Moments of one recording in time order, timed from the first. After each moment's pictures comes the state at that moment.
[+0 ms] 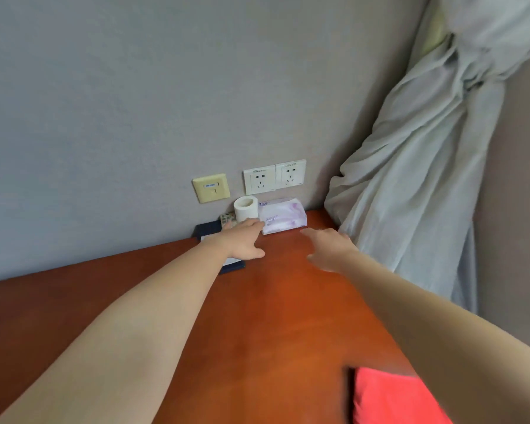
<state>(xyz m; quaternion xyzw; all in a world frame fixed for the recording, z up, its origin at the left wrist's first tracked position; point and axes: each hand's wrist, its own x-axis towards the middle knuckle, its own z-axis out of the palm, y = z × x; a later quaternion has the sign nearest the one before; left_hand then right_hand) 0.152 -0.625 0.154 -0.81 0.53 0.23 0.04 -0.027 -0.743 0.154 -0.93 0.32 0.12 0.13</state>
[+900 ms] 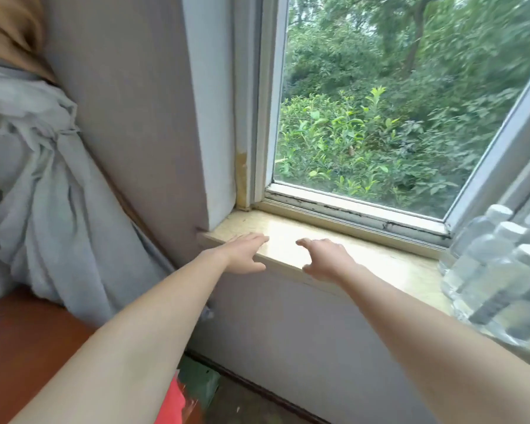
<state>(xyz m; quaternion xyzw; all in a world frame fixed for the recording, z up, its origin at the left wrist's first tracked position) -0.434 -0.755 0.227 -0.46 0.87 0.17 0.03 -0.641 -0.707 0.223 -0.72 0.69 0.01 0.07</state>
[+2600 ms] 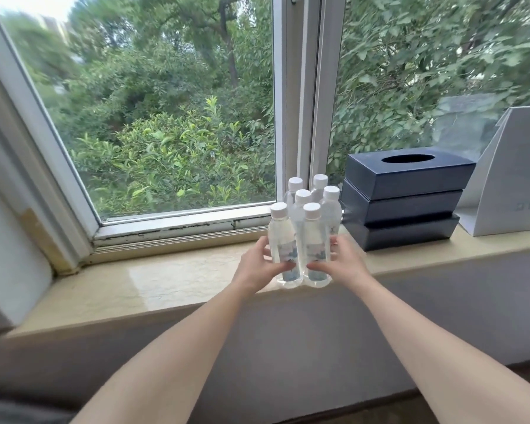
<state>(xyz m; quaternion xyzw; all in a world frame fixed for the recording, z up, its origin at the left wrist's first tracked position) -0.734 -0.666 0.198 -0.28 0.81 0.47 -0.21 -0.881 -0.524 0.199 -0.31 0.81 -0.47 0.17</state>
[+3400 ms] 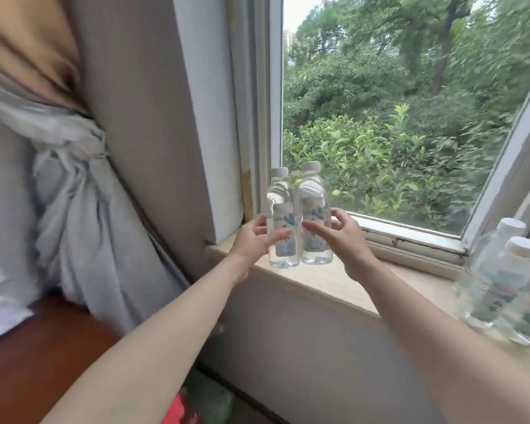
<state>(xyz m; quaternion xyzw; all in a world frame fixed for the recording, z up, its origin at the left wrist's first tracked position) -0.492 -0.727 0.253 -0.46 0.58 0.50 -0.44 -0.683 -0.699 0.264 -0.52 0.52 -0.54 0.40</state>
